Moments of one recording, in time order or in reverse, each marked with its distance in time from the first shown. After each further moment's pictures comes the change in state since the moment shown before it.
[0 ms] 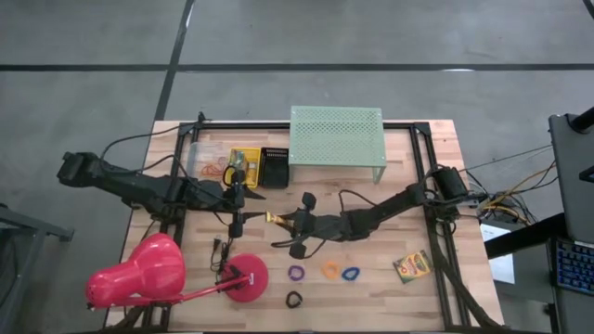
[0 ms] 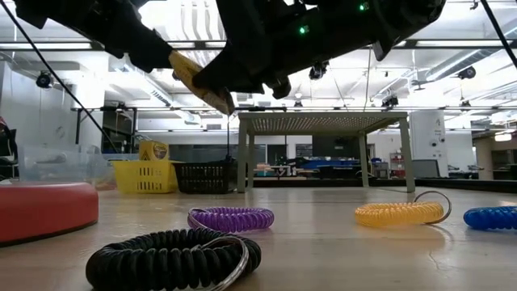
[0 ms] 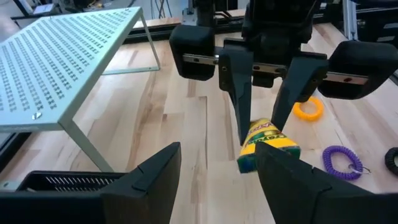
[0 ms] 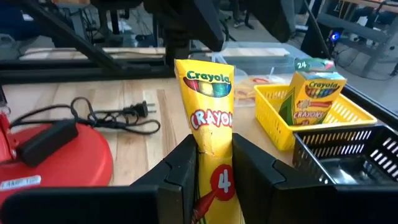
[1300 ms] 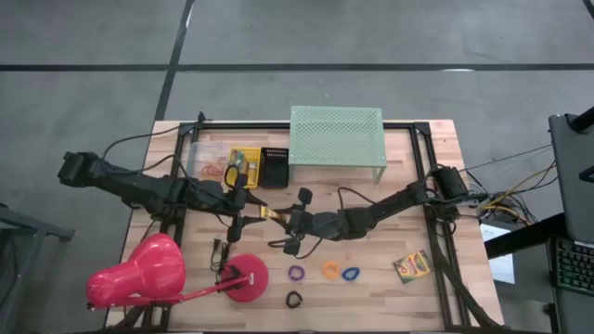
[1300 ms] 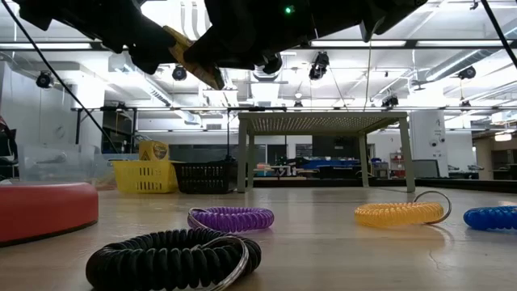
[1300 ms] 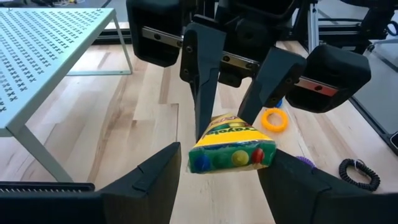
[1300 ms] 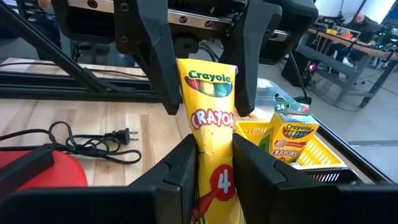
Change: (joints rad) left arm 0.000 0.014 -0.002 0.050 0.105 -0.073; right arm -0.002 0.000 0.080 -0.002 0.049 -0.147
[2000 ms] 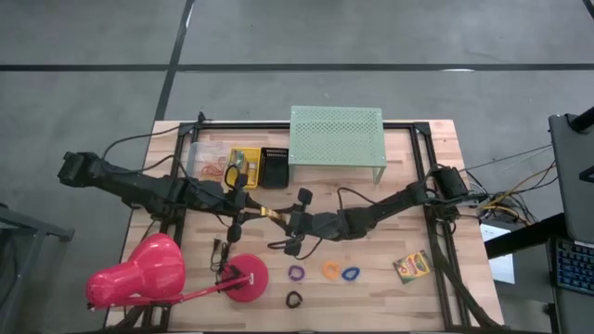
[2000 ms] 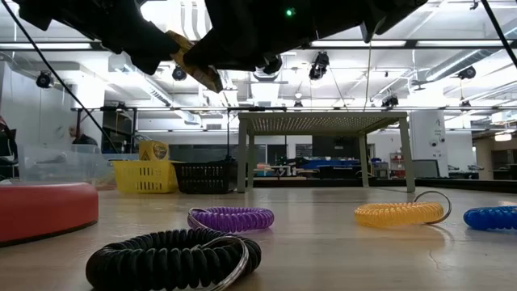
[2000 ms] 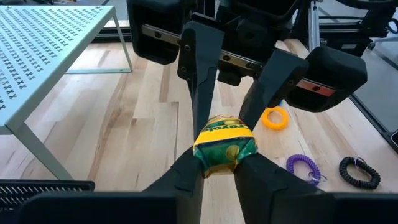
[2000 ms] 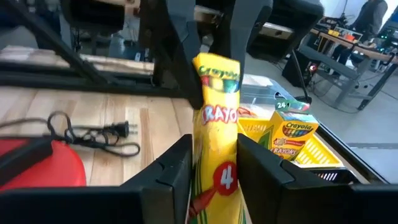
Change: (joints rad) left arm 0.000 0.000 0.000 -0.008 0.000 0.000; right arm 0.002 0.000 -0.001 -0.022 -0.006 -0.023
